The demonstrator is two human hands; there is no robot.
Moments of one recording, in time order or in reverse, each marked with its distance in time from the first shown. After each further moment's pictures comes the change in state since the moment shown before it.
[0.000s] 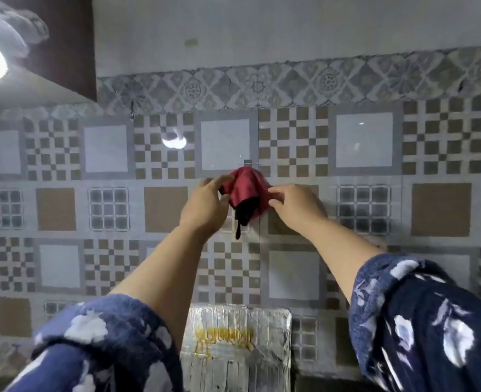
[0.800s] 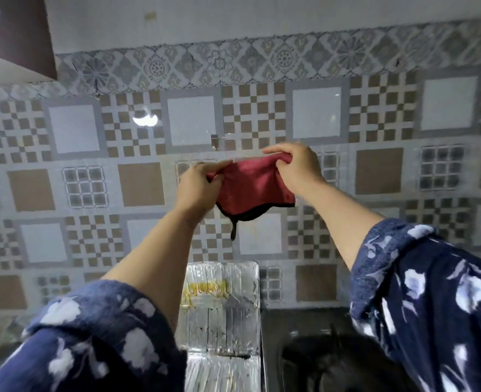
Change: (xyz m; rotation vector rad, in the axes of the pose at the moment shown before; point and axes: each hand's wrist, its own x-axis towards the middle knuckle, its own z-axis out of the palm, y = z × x) left_hand -0.034 0.049 0.009 -0.203 0.014 0.009; right_hand -0.040 0.018 -0.063 0.282 0.264 -0.012
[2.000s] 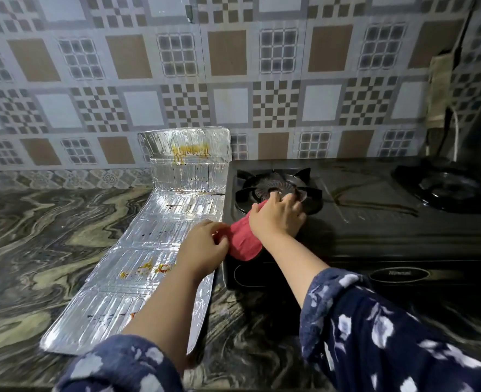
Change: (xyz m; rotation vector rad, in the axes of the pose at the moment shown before) left_hand -0.415 0.086 -0.017 0.166 -0.494 -0.423; right_hand -0.379 -0.033 -0.091 -0.625 -0.338 0.640
